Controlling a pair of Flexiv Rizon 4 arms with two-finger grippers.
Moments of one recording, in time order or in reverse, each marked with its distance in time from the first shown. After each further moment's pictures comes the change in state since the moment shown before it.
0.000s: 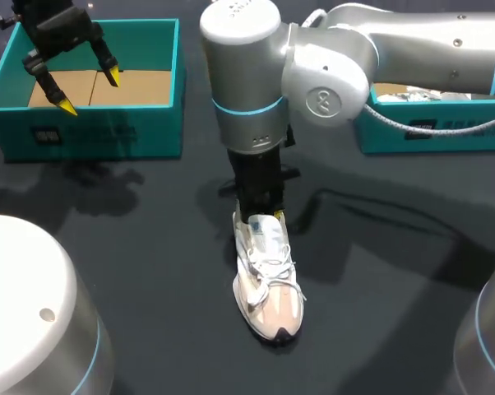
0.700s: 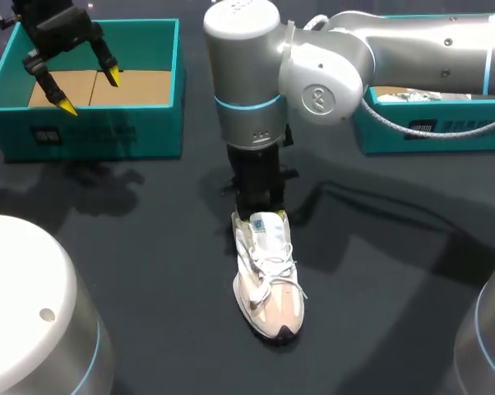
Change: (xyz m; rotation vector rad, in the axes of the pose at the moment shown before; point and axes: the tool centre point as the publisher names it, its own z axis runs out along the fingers) left arm 0.000 0.000 0.000 0.000 0.000 0.000; right arm 0.000 0.012 0.015 0.060 0.033 -0.017
